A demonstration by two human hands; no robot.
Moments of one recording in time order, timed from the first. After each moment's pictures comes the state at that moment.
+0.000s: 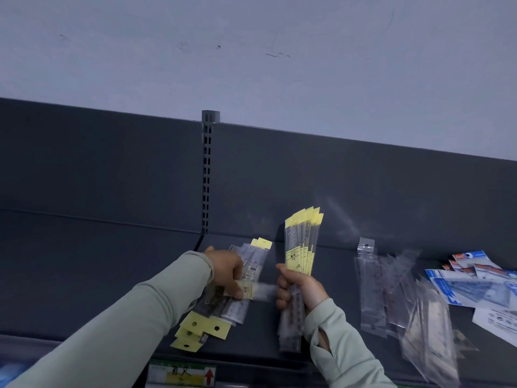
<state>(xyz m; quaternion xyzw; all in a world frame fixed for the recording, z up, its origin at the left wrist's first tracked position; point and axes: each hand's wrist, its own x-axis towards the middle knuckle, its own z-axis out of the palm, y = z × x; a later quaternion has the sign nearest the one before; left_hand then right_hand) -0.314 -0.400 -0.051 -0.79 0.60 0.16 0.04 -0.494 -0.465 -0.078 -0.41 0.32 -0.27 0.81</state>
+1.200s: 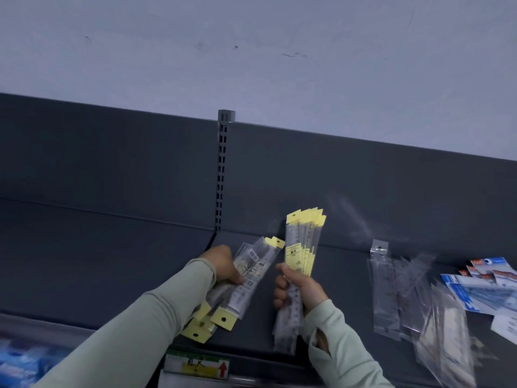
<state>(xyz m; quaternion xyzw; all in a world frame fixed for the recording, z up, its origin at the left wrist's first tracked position) -0.301 -0.380 -0.062 -0.87 0.42 0.21 -0.14 -0.483 -0.444 -0.074 -0.41 0.28 -0.23 0.84</state>
